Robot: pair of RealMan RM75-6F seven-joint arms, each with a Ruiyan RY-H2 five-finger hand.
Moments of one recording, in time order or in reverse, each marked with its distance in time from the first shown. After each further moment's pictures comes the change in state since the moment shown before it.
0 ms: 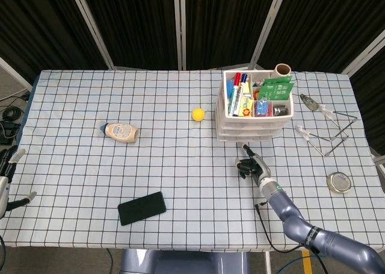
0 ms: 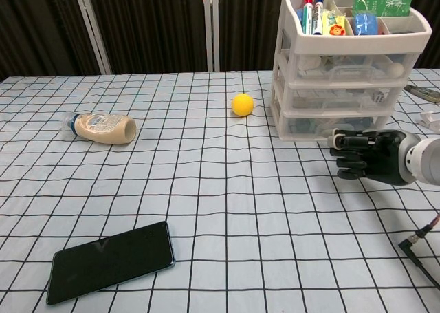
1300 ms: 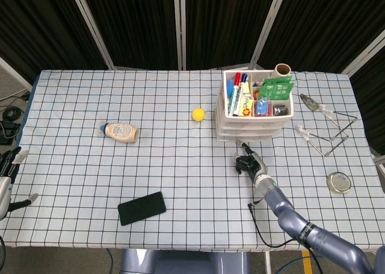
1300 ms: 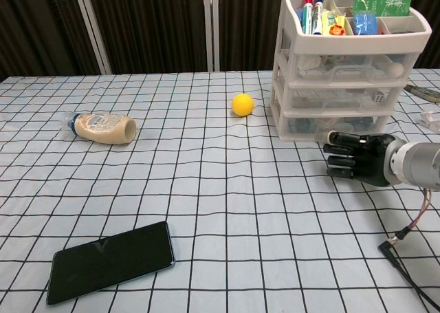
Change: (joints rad) left arm -0.007 0.012 0.010 -0.008 -0.003 -0.029 -0.008; right arm -0.041 -0.115 0.133 0.122 0.041 -0.089 0.033
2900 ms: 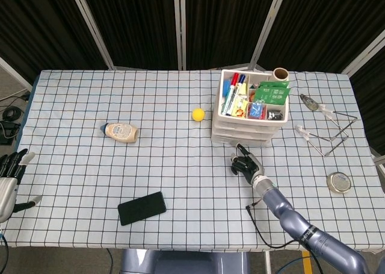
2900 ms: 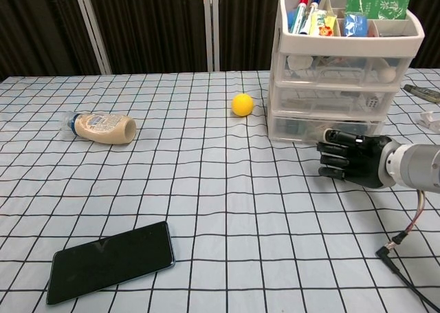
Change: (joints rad) left arm -0.008 0.000 0.014 -0.014 0.007 -0.021 0.028; right arm -0.074 -0.036 0.105 0.003 -0.092 -0.136 0.061
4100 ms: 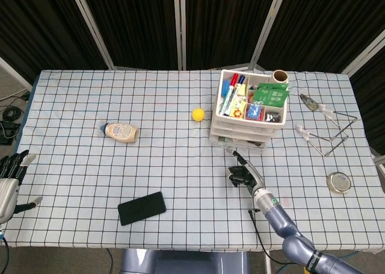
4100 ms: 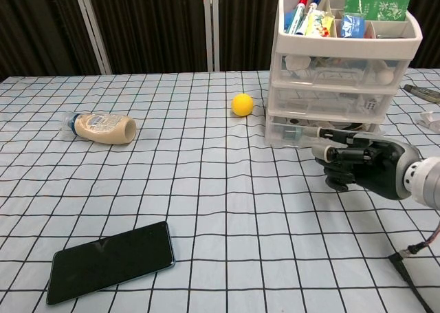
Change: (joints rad) left arm 0.000 0.004 0.006 -0.016 -0.005 -0.005 0.020; right arm -0.165 0.022 -0.072 -0.184 -0.421 0.173 -0.145
